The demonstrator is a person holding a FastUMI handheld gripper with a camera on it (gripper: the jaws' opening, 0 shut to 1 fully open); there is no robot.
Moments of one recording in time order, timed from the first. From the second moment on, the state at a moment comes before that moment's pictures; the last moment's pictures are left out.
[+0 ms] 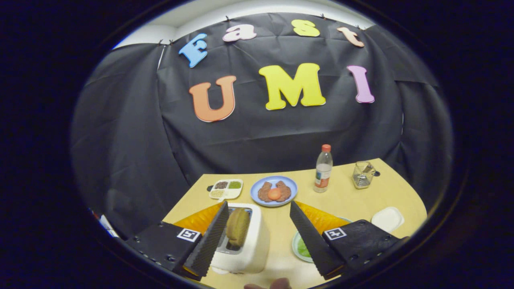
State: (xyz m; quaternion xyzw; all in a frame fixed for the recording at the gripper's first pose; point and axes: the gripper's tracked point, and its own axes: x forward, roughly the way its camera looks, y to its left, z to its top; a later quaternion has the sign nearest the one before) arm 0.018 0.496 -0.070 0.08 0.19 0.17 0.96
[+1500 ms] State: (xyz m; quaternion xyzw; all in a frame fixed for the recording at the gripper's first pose) arm 0.025 0.461 -0.006 0.16 0.21 0.15 0.95
